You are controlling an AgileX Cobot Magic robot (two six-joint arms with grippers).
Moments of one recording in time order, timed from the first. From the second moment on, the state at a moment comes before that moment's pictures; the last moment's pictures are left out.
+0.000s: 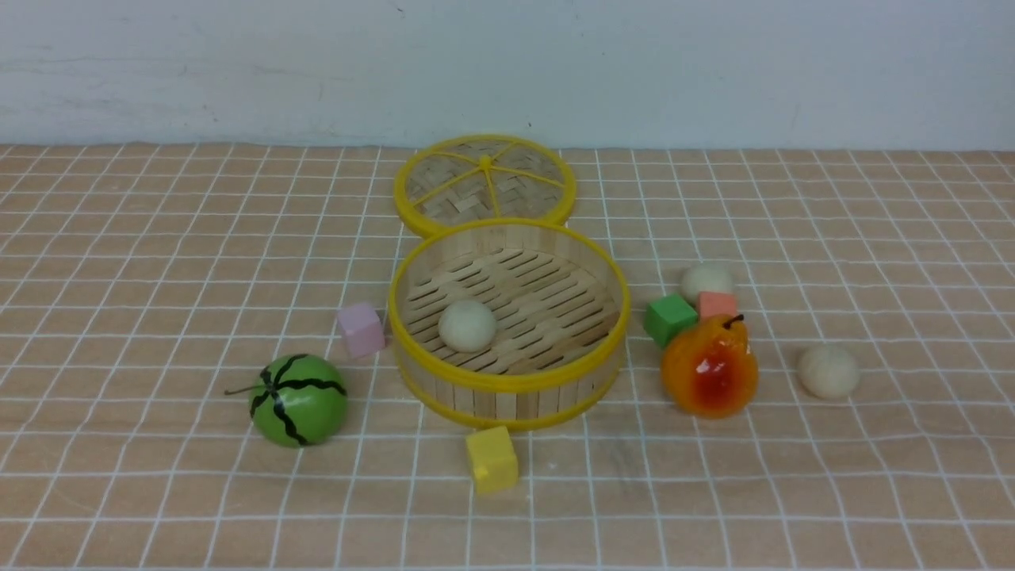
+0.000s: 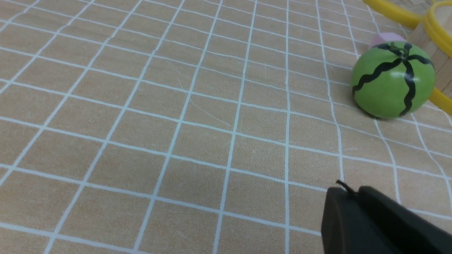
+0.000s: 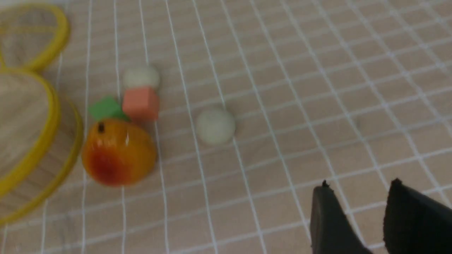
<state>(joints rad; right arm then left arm) -0.04 0.82 -0.71 -0.02 0.64 0.24 0.02 -0.01 0.03 0.03 0.39 -0.27</state>
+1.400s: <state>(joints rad) 0.11 1.67 -1.14 0.15 0.56 -0.03 0.02 -0.01 0.03 0.03 0.39 -0.27</state>
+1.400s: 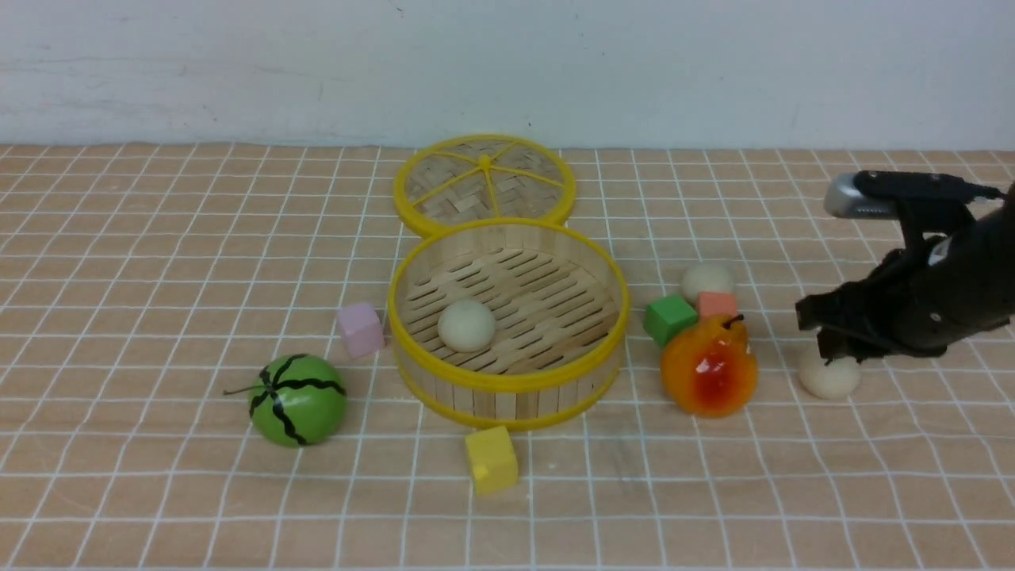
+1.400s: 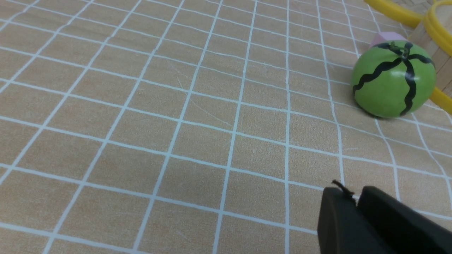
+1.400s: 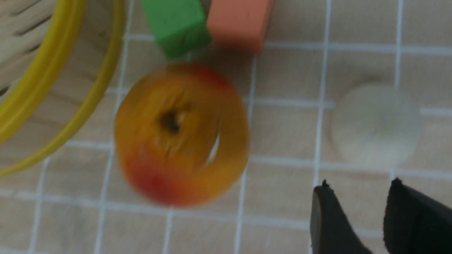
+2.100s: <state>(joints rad) 0.11 1.89 -1.33 -0.06 0.62 0.00 0.02 -0.01 0.03 0.03 0.39 -0.27</state>
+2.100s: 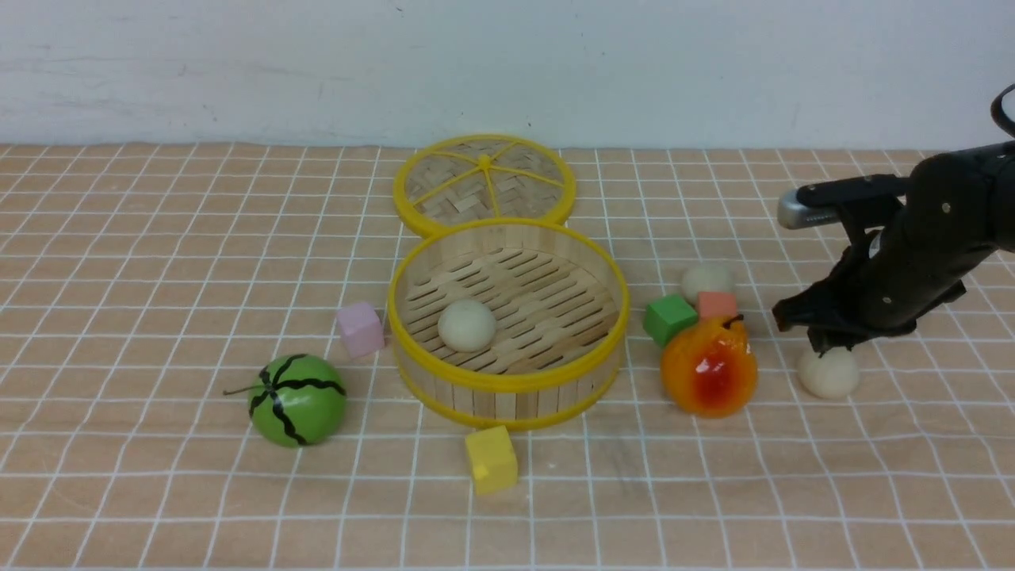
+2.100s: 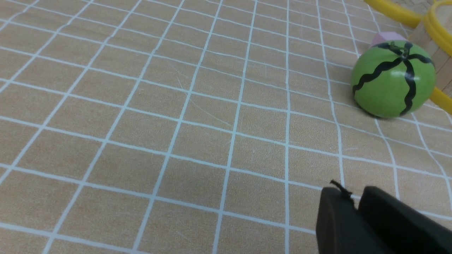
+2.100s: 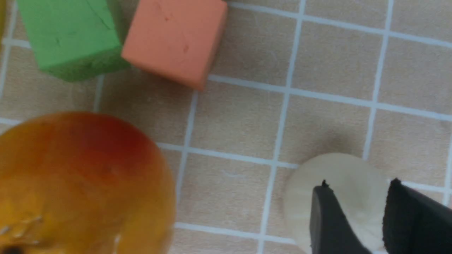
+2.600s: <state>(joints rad) 0.11 1.93 -1.33 -0.08 0.63 0.02 0.02 -0.01 0.03 0.03 0.39 -0.27</state>
